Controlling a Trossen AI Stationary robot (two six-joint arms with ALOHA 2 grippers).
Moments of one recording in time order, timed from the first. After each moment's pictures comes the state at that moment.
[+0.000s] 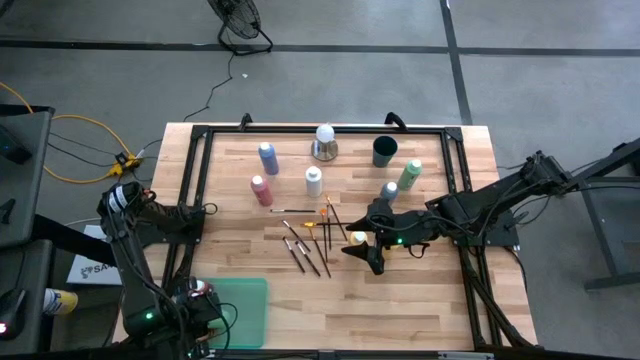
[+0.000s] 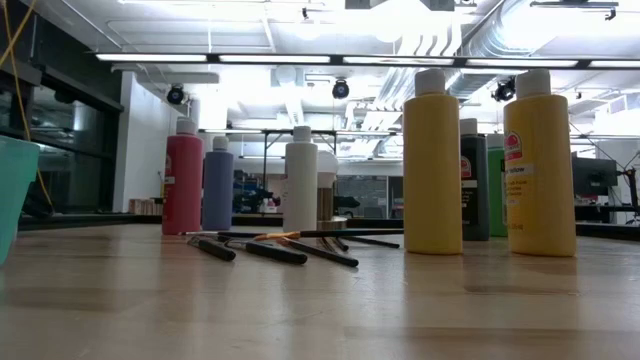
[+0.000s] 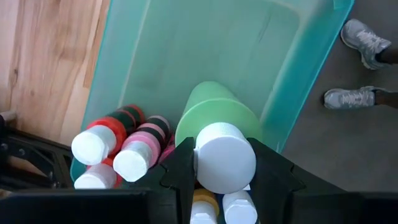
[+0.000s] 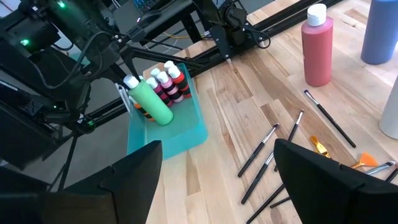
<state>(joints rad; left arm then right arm) -1.14 1.67 1.53 -1.32 -0.12 -1.49 0.40 1.34 1.18 -0.29 0.32 0.68</state>
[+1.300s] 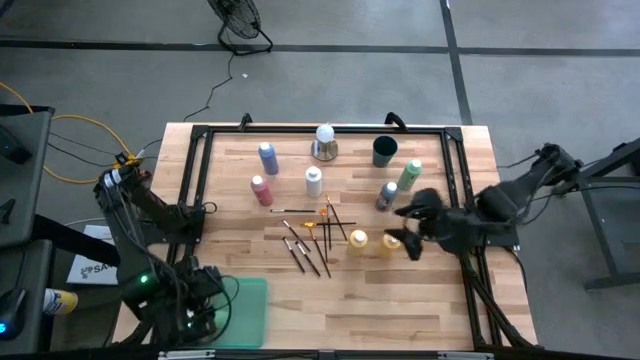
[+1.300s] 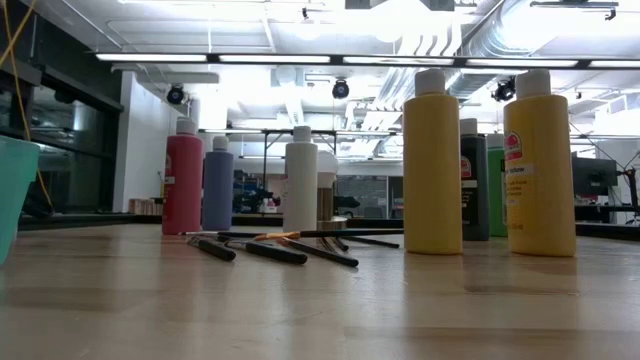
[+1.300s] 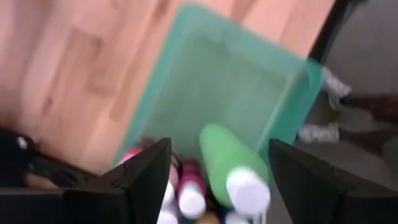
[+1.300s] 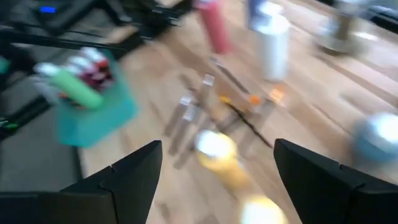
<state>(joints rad) -1.04 1.50 1.52 -1.37 -0.25 -1.49 0.57 1.12 1.18 -0.88 0.63 1.03</state>
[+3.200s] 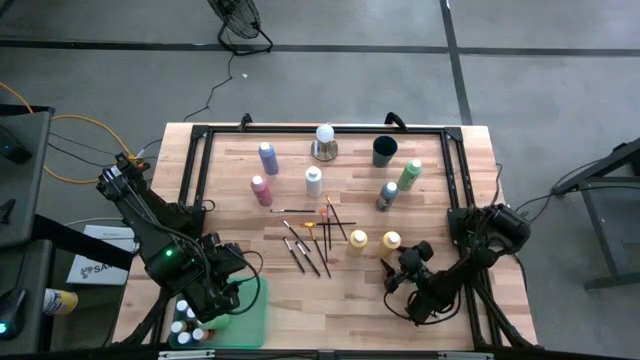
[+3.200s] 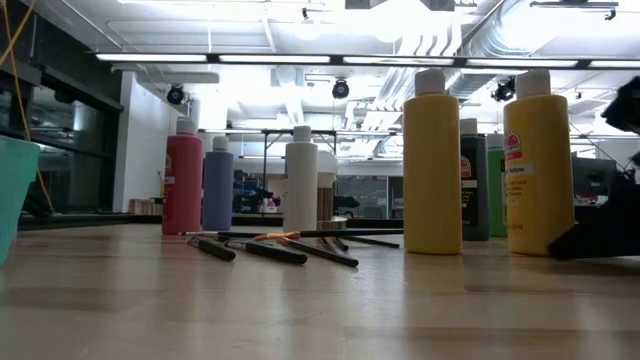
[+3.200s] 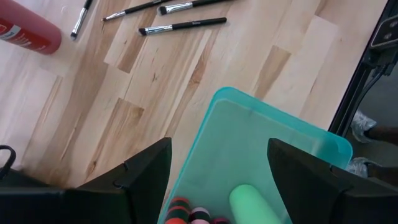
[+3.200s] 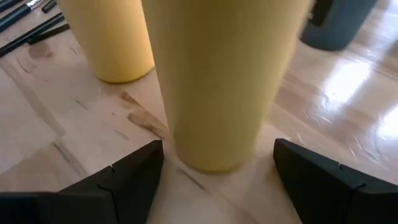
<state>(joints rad) -0.83 1.47 1.52 -1.39 -0.33 -1.25 0.87 1.97 0.78 -0.57 0.99 1.86</state>
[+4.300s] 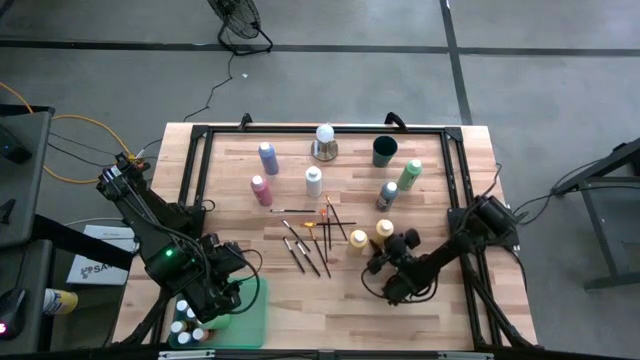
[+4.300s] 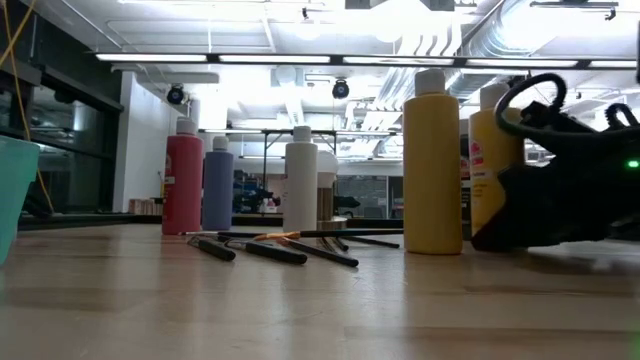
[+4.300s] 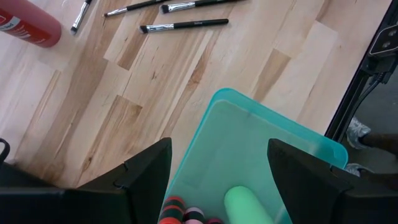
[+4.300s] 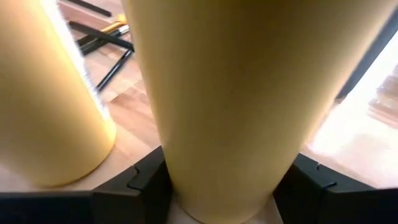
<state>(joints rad) -0.83 1.47 1.52 -1.39 -0.33 -1.29 0.64 1.97 0.77 -0.44 1.06 1.69</state>
